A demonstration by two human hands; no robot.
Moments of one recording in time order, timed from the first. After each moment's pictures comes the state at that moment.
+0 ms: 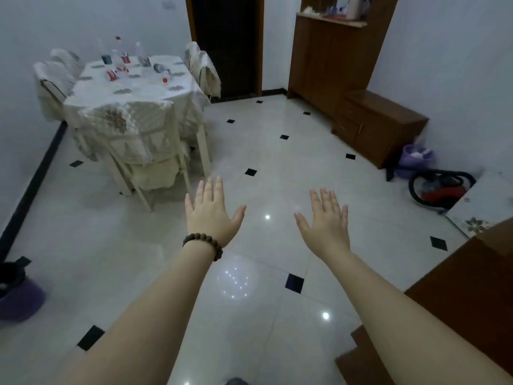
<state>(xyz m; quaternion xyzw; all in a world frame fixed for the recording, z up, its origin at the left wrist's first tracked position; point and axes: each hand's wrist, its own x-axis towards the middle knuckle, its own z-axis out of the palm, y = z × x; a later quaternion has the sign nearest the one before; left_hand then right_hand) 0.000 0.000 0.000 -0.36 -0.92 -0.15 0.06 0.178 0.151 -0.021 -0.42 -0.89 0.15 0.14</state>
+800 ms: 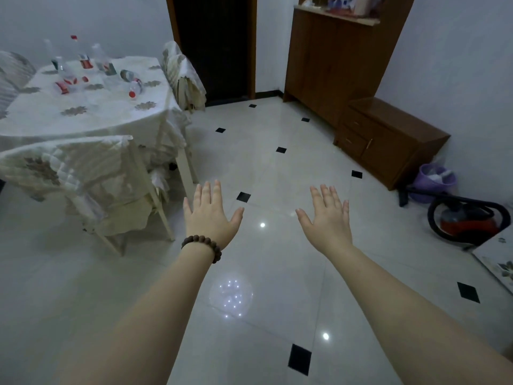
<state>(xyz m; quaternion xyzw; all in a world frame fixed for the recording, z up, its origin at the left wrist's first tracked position) -0.269 0.315 -0.015 -0.36 -0.92 -0.13 0.05 -0.090 0.470 -0.018 -0.43 -0.89 0.12 0.12</state>
